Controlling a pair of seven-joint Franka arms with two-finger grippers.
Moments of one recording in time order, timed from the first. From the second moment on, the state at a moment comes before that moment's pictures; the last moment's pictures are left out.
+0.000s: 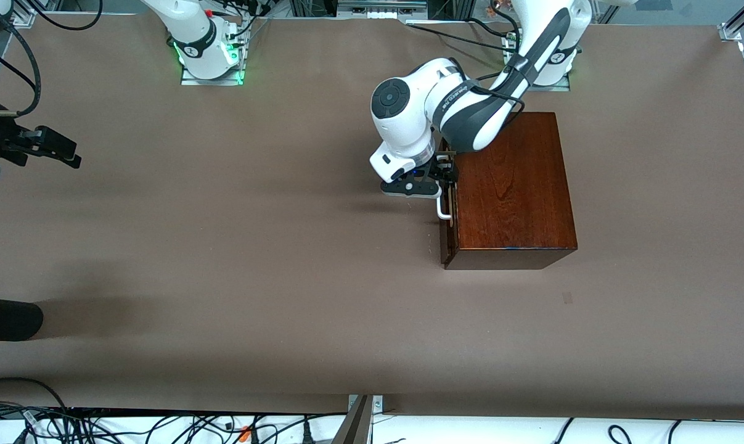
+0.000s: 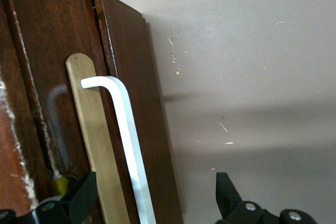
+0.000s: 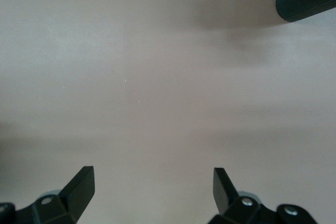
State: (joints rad) left arm -0.43 0.50 -0.38 -1.69 0.41 1.90 -0.81; right arm 0.04 0.05 -0.07 -1.59 -0.01 1.62 0.00
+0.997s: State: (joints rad) left arm -0.45 0.54 -0.38 -1.71 0.42 1.97 -0.89; right arm 0.04 0.05 -0.07 -1.59 -0.01 1.62 0.00
